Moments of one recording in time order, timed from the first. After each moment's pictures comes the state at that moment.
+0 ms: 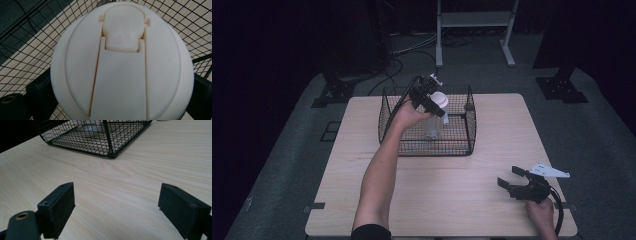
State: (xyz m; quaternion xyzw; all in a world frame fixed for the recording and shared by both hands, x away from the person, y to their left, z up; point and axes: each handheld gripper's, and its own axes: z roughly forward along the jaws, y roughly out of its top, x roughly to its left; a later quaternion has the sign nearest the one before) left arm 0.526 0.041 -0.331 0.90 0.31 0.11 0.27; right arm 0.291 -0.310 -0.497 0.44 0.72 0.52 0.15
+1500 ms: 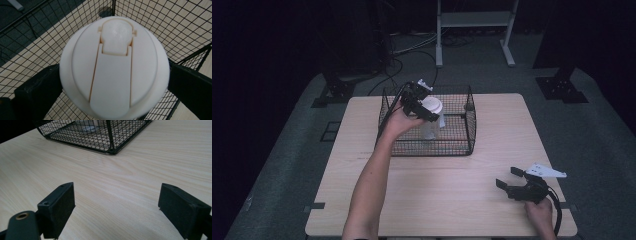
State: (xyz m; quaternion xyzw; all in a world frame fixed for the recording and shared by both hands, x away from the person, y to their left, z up) left arm 0.502 0.072 -0.334 0.89 0.30 0.13 0.32; right arm 0.291 -0.304 -0.497 0.43 0.73 0.50 0.15
